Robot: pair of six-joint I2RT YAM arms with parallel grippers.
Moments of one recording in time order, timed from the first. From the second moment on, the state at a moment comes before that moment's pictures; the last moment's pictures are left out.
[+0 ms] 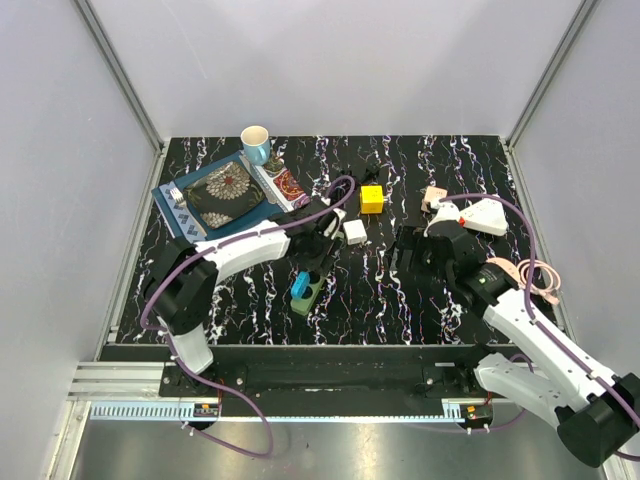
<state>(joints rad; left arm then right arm) -0.76 1.76 1.22 -0.59 -0.05 -0.24 0.55 0.90 0.76 -0.47 0.16 0.52</state>
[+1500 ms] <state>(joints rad) -0.54 1.26 1.14 -0.58 -0.06 -0.07 -0.21 1.50 0.89 -0.12 0.17 1.16</state>
